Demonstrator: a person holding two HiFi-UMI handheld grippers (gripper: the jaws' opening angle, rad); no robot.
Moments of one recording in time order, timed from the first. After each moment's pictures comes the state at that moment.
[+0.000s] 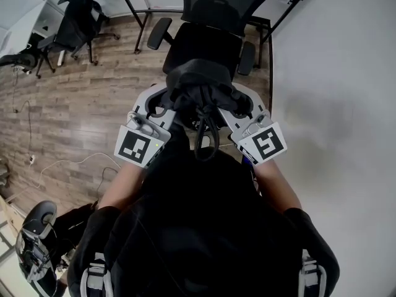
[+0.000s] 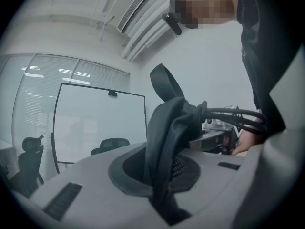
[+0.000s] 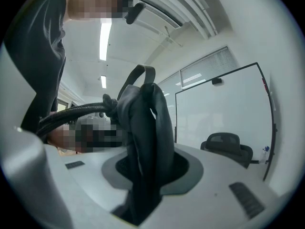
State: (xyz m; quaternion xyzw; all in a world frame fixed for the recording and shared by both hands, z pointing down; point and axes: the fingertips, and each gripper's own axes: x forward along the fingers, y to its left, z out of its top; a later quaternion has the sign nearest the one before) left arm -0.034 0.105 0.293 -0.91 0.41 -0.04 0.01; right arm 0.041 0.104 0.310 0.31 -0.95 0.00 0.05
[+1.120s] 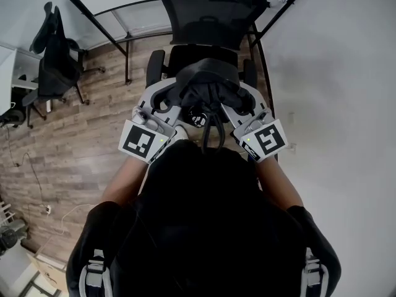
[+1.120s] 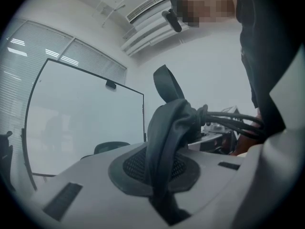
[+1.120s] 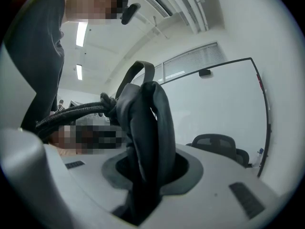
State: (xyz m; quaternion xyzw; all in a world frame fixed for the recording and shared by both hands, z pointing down) left arm -0.110 -0.145 0.293 -0.96 0.29 -0.03 0.00; right arm -0.038 -0.129 0.313 0.43 -0.90 0.02 0.06
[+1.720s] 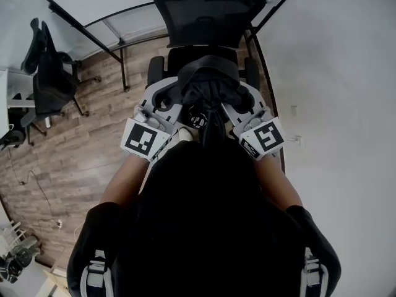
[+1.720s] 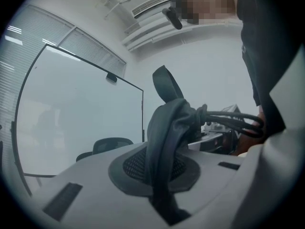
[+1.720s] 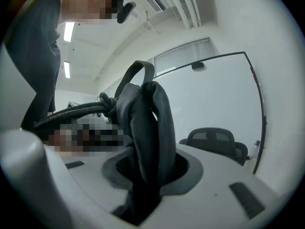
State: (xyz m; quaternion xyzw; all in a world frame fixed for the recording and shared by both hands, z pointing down) left arm -0.130 -0.210 0.319 -0.97 0.24 -0.05 -0.02; right arm -0.059 -0.188 0.337 0.48 -0.87 0.05 0.06
